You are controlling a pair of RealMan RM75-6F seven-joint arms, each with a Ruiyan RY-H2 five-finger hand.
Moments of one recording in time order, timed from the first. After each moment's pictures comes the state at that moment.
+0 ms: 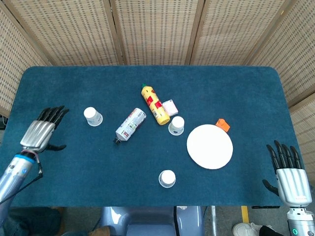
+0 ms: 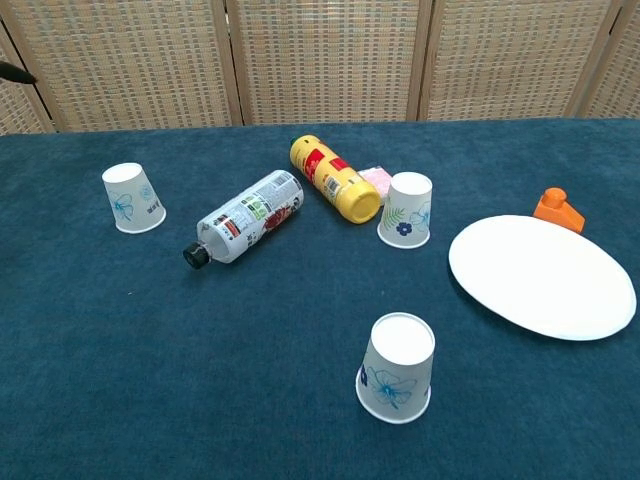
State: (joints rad) left arm -0.48 -1.07 -0.22 -1.63 1.30 0.95 0.13; right arm 0.02 -1.15 0.07 -1.71 -1.58 1.58 -0.31
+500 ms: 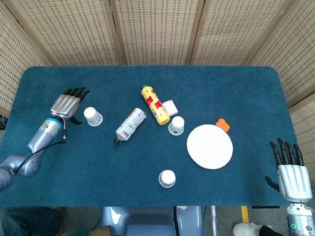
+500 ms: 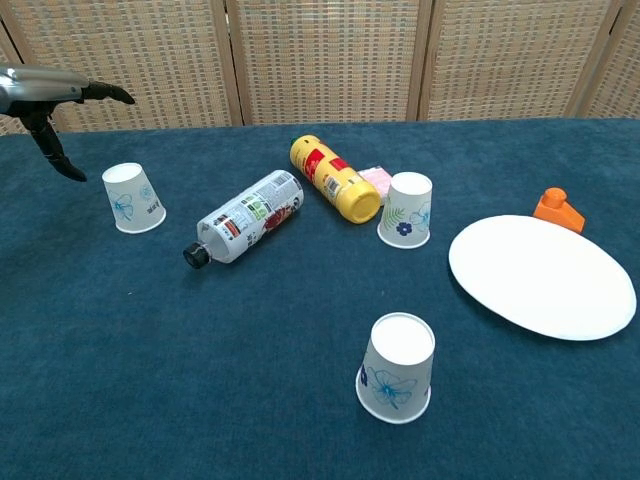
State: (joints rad) left arm -0.82 -1.33 -0.24 -1.15 1.09 0.59 0.22; right arm 0.03 -1.17 0.09 -1.70 -1.51 1.55 -0.34
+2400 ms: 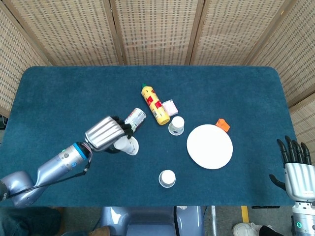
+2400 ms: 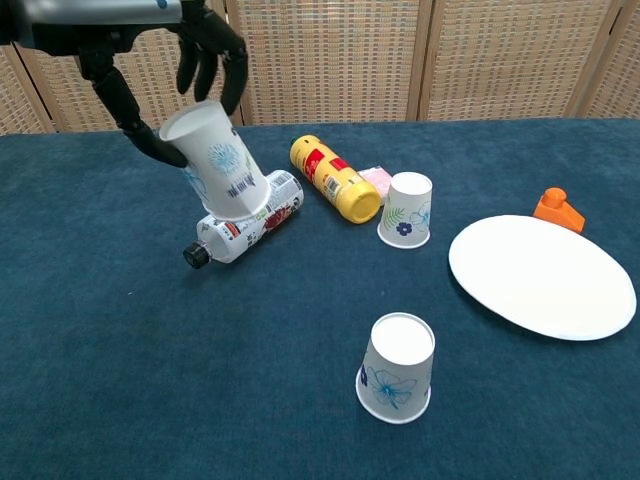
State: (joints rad) left arm -0.85 -1.07 -0.19 -1.83 1.56 0.86 0.12; right arm 0.03 -1.14 0.11 -1.71 -1.48 1.57 -0.28
